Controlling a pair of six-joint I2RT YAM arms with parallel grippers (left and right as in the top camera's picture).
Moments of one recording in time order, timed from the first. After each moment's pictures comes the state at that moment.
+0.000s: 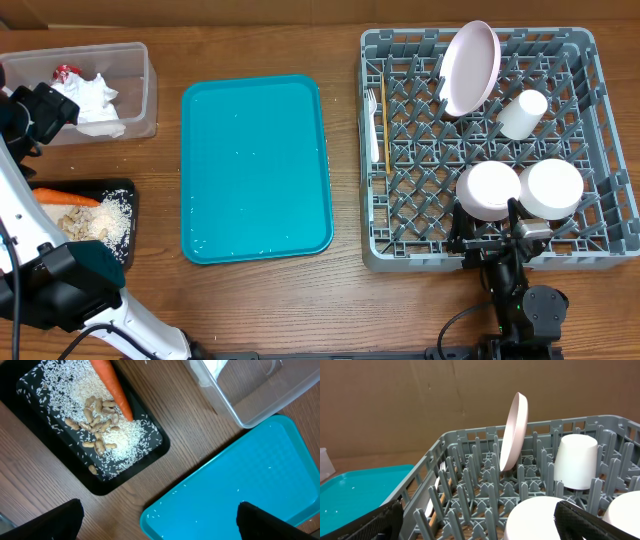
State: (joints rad) left arm 0.52 1.97 2.30 -1.69 0.02 -0.50; right arm -0.04 0.01 0.02 -0.02 -0.16 0.15
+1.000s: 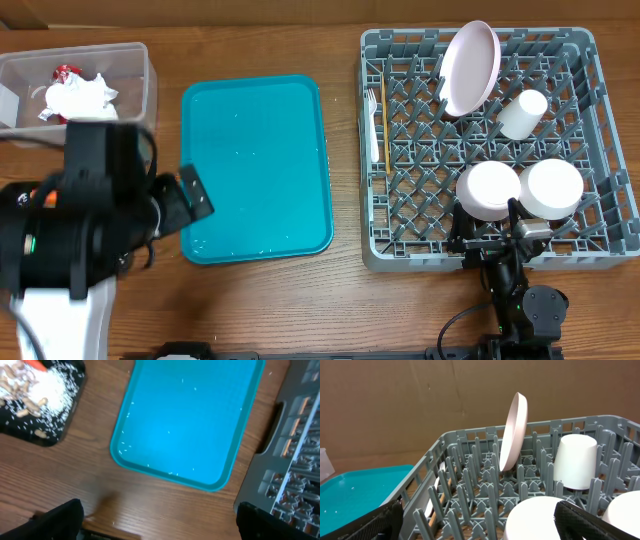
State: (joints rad) left arm -0.04 1.15 1.58 -1.54 0.00 -0.50; right arm -0.04 0.01 0.02 -0.02 -0.16 0.15
